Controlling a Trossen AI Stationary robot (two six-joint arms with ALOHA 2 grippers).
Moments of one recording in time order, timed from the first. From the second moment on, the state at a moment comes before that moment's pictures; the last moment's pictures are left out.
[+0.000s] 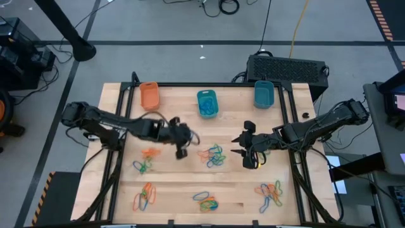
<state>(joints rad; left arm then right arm) -0.11 1.45 0.96 -0.36 -0.22 -0.25 0.31 1.17 0.84 -0.37 0.33 0.26</state>
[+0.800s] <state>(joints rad) 0.39 1.66 0.97 0.20 0.07 -0.19 0.25 1.17 0.84 -0.38 0.78 0.20</state>
